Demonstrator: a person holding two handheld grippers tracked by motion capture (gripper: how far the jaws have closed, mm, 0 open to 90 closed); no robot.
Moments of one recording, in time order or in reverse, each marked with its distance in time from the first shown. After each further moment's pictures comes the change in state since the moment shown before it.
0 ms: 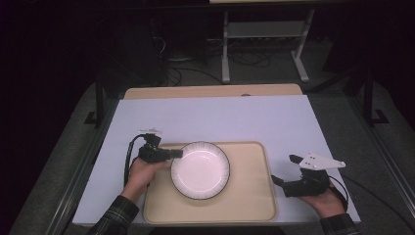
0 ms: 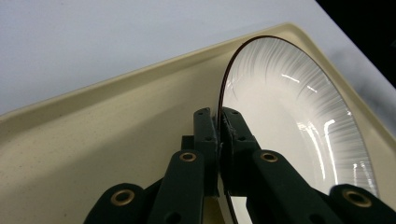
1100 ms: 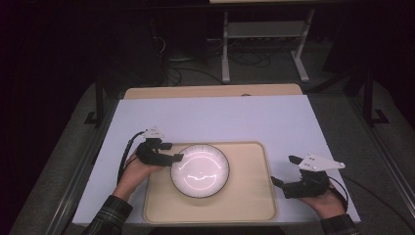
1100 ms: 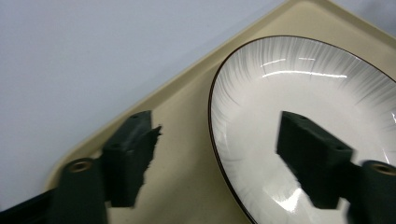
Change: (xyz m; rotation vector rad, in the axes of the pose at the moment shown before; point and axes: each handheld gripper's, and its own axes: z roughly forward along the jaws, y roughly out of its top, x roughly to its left) left arm -0.011 0.003 -0.015 -0.006 0.125 0.319; right arm 0.002 -0.001 -0.001 0.002 0.006 -0.017
